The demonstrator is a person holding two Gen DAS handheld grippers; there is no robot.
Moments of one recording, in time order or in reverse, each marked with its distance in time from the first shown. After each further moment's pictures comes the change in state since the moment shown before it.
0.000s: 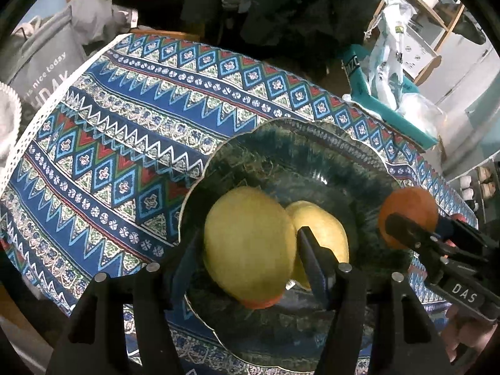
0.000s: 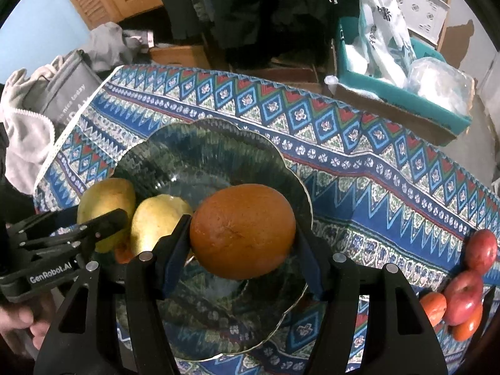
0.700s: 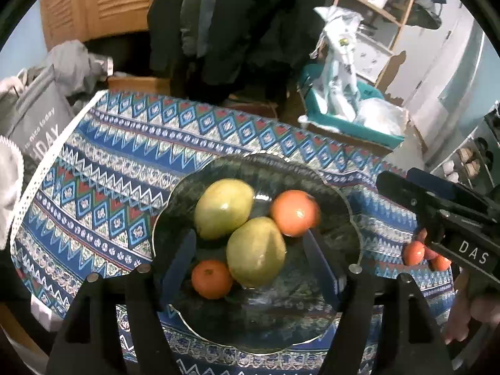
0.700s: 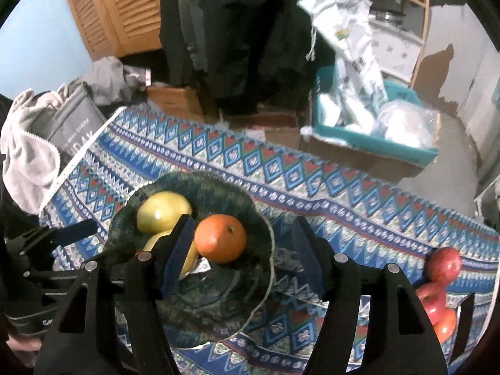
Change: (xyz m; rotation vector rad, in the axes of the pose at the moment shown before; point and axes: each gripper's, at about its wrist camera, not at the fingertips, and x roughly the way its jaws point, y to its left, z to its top) left arm -0.059 -0.048 -0.002 0.141 -0.133 -0.048; right arm -0.076 -0.001 0.009 -0.013 -0.198 -0.068
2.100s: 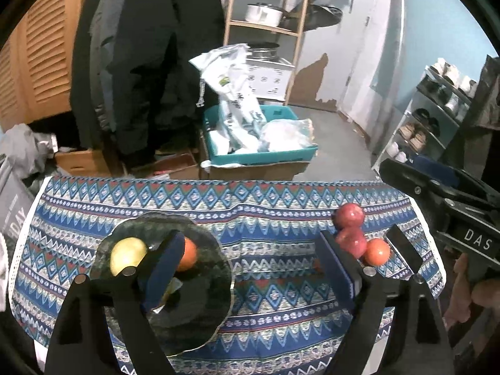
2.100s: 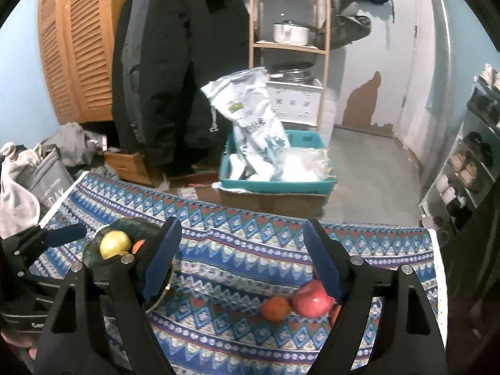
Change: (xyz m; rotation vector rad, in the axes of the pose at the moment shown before) left arm -0.075 -0.148 0.001 0.252 -0.153 -0.180; right arm -0.158 -0.096 -0.033 0.101 -0.271 -0.220
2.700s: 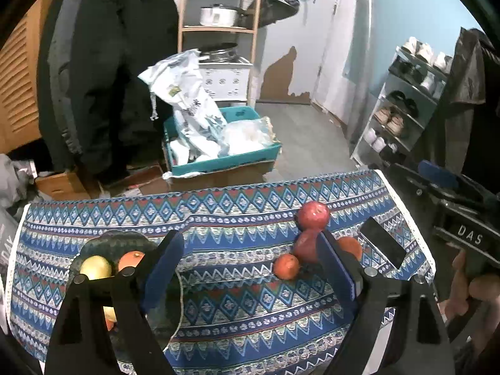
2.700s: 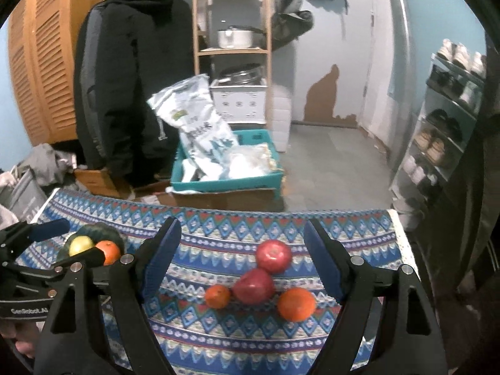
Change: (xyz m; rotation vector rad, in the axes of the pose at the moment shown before) left arm 0.008 -0.078 0.011 0.111 0.006 -0.061; right arm -0.036 -0.088 -0.026 0.112 -0.029 -0.122
